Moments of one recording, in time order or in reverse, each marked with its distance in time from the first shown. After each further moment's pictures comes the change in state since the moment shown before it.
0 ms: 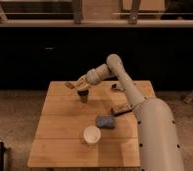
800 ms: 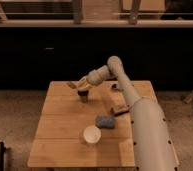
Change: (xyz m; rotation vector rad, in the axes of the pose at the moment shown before) arm 0.027 -0.004 -0.001 0.008 -0.008 0.075
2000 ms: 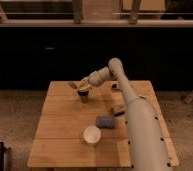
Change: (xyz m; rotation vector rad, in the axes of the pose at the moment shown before) arm 0.014 -0.002 0.003 0.001 -0.040 0.053
